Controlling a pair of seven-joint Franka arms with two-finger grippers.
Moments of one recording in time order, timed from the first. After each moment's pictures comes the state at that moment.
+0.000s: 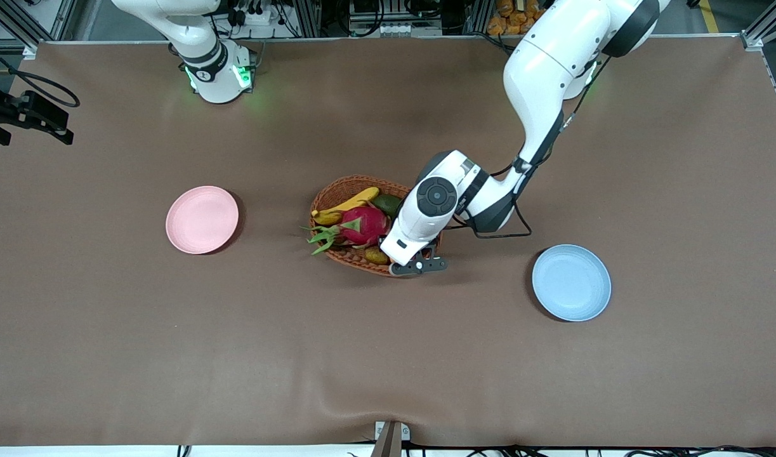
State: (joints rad) left arm -0.52 0.81 -0.23 -1.43 0.01 2.31 -0.81; right arm -0.02 -0.04 0.03 -1.48 -0.04 1.39 -0.03
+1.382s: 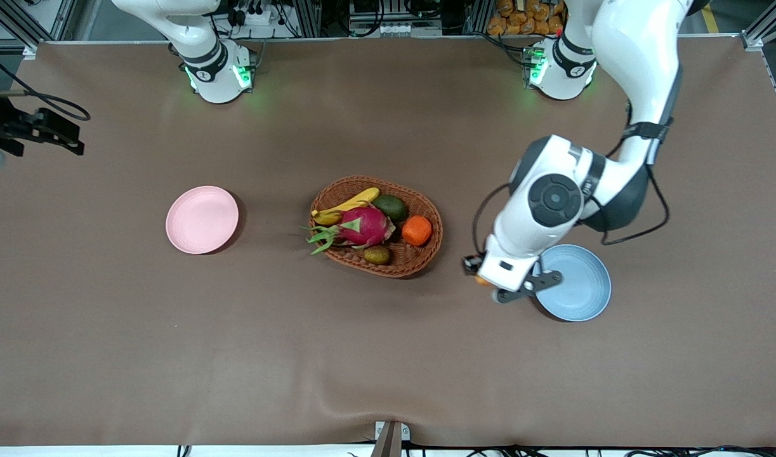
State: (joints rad) left arm -0.27 0.58 -0.22 -1.41 0.13 1.98 -0.81; right arm -0.01 0.02 0.03 -1.48 -0.04 1.38 -0.03
